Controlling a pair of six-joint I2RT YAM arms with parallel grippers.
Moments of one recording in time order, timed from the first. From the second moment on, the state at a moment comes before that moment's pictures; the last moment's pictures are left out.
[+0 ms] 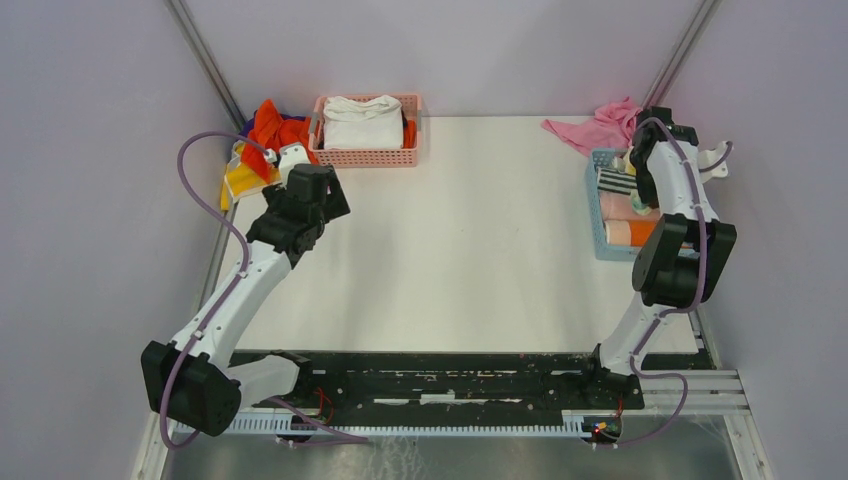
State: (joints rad) left arm -0.34 1.17 1.05 -0.54 -0.54 -0.46; right arm -0.22 1.89 1.73 -1.10 0.69 1.33
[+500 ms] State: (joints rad) left arm -0.34 1.17 1.04 -0.53 -0.54 -0.46; right arm -0.22 2.02 1.85 -1.26 0.69 1.35
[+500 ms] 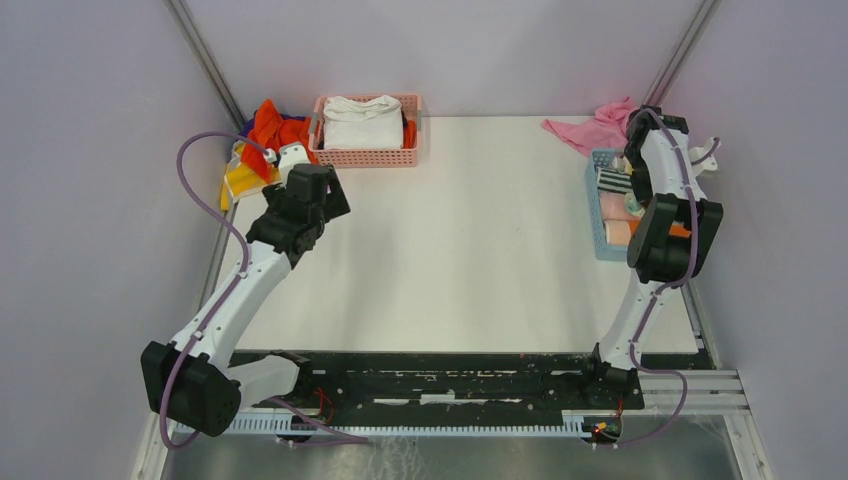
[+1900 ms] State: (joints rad) left arm -0.34 1.18 1.04 -0.52 -0.54 -0.46; right arm -0.25 2.01 1.71 -0.85 0.54 1.22
